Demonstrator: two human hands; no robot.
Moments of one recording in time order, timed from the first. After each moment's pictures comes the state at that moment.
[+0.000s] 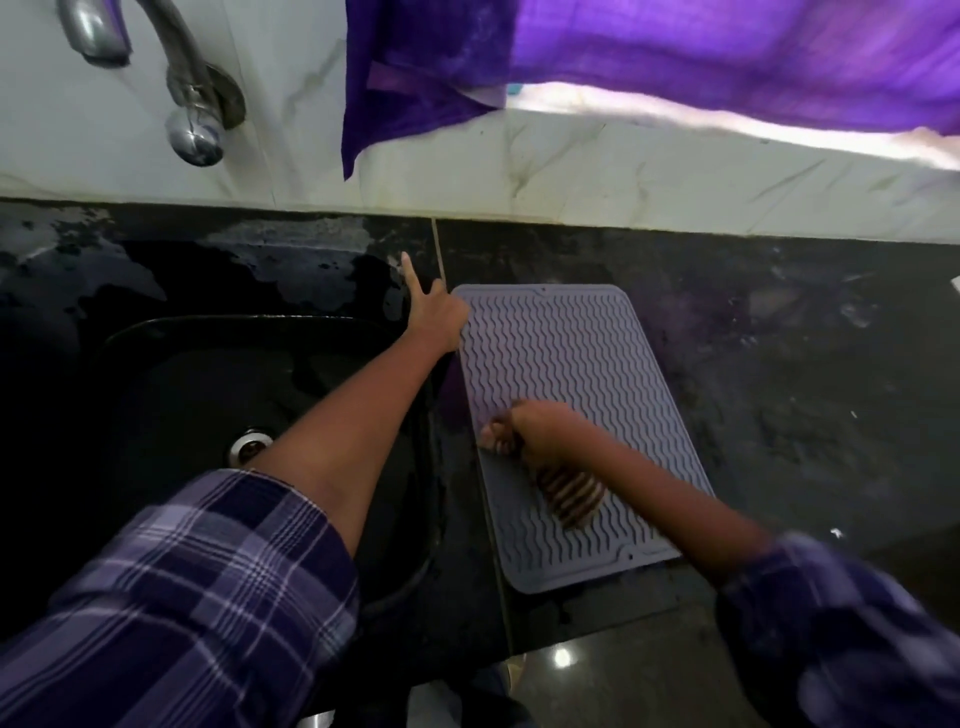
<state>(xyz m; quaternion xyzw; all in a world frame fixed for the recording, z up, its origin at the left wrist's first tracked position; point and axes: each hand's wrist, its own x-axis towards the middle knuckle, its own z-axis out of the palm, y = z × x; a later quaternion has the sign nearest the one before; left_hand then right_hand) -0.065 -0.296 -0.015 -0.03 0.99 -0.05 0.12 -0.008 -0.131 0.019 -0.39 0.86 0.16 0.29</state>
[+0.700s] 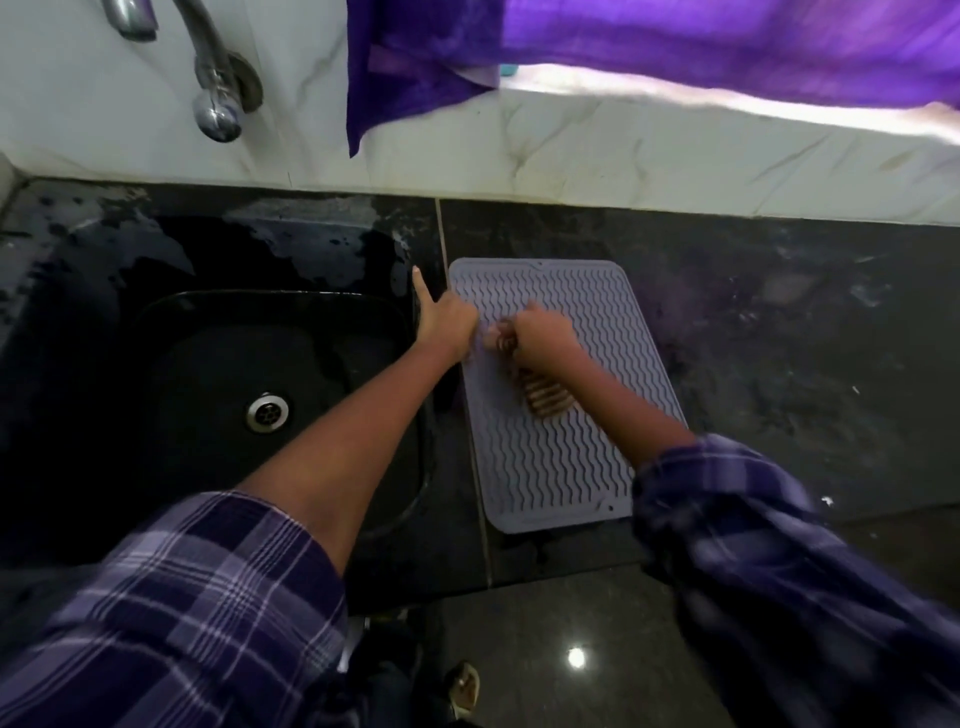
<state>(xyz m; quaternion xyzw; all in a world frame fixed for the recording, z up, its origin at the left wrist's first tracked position) -0.007 -0.249 -0.010 -0.07 0.99 0.00 0.10 -0.036 -0.129 0.023 -0.31 0.92 0.19 0.13</state>
